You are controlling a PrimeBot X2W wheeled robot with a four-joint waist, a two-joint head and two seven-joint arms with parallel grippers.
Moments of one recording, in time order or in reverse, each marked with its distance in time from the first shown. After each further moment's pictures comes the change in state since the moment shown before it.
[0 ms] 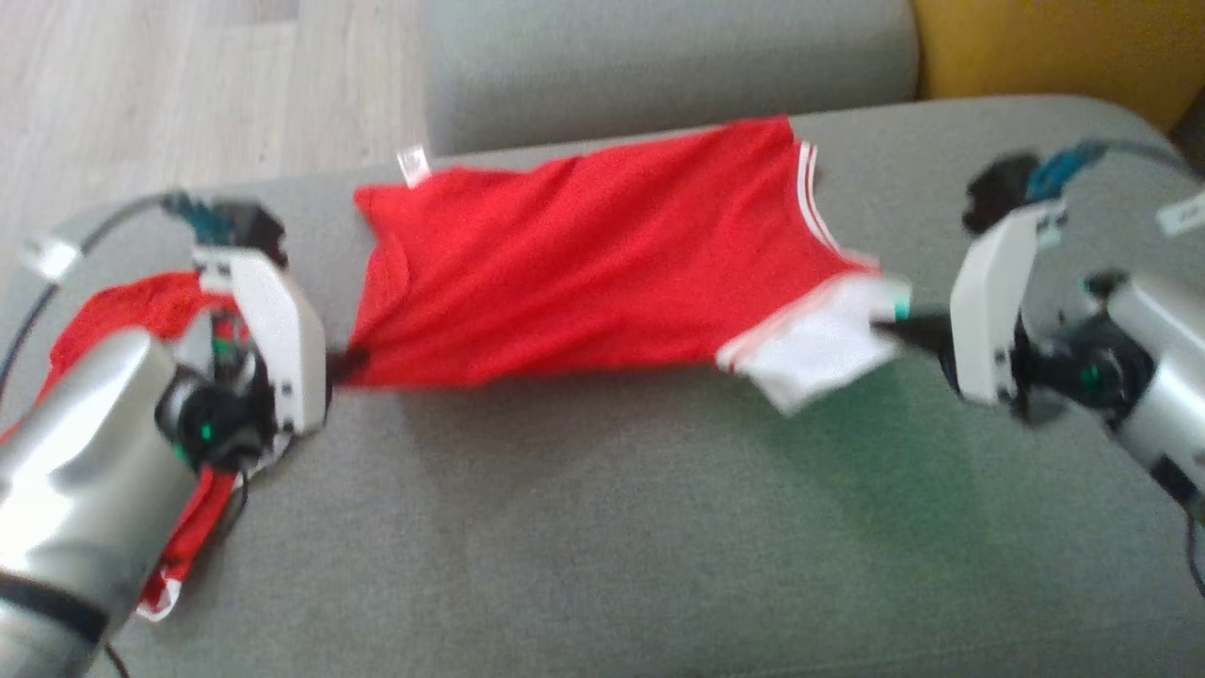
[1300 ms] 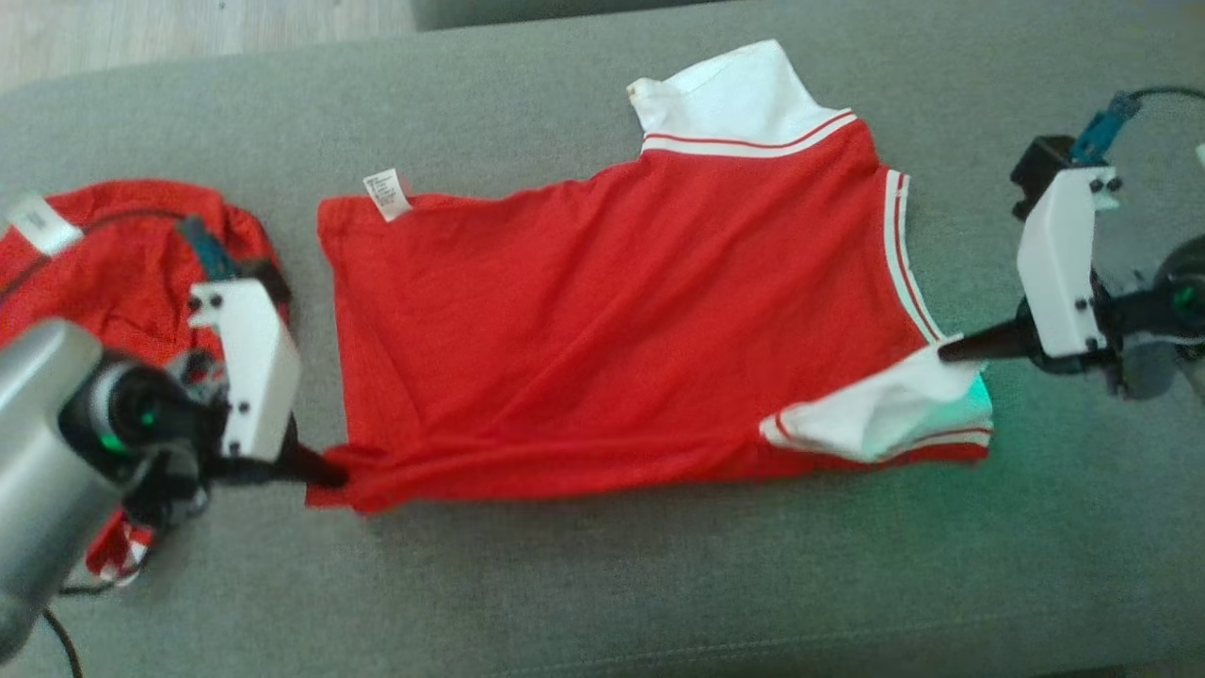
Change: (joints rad) left arm 0.081 0.238 -0.015 -0.453 -0.273 0.285 0.616; right arm 0.099 -0.012 -0.397 -0.086 -0.088 0.000 0.664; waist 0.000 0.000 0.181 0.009
